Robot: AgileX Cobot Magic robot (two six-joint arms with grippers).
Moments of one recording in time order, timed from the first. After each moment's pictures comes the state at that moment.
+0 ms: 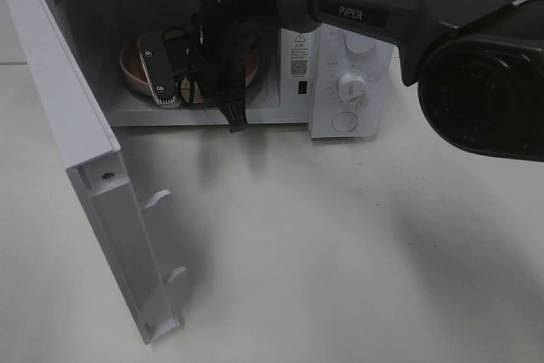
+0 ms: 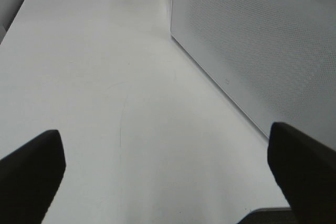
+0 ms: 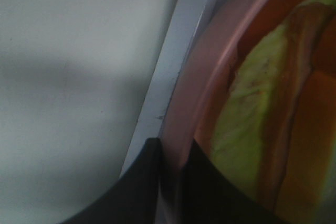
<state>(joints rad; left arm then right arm) -0.02 -0.01 -0.52 -0.05 1.08 -0.01 0.69 2.48 -2.21 -0.17 0.80 -1.18</state>
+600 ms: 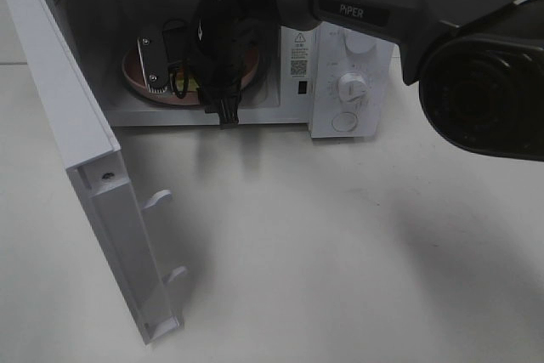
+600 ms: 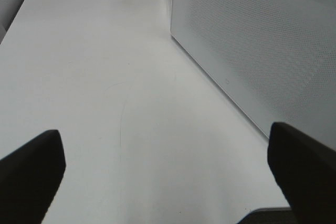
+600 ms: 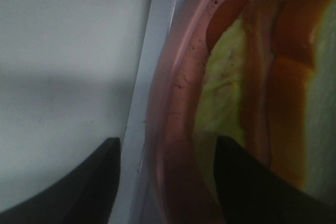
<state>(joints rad) -0.02 -0.01 -0.52 -0.05 1.08 -0.01 0.69 2.48 -2.21 -0.17 0.78 -1.07</state>
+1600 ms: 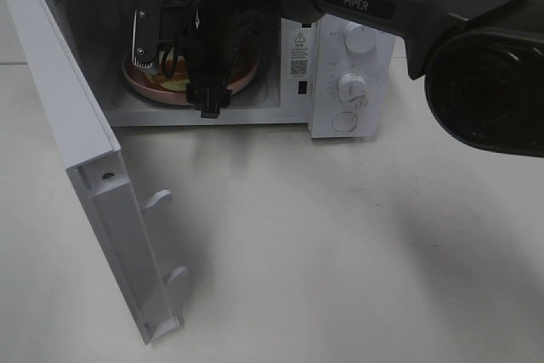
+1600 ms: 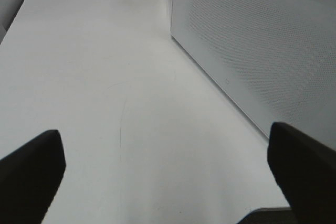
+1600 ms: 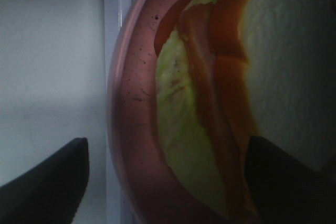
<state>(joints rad) -0.02 -0.01 -0.52 -0.05 1.08 -0.01 0.69 2.46 -2.21 -0.17 0.72 -0.88</state>
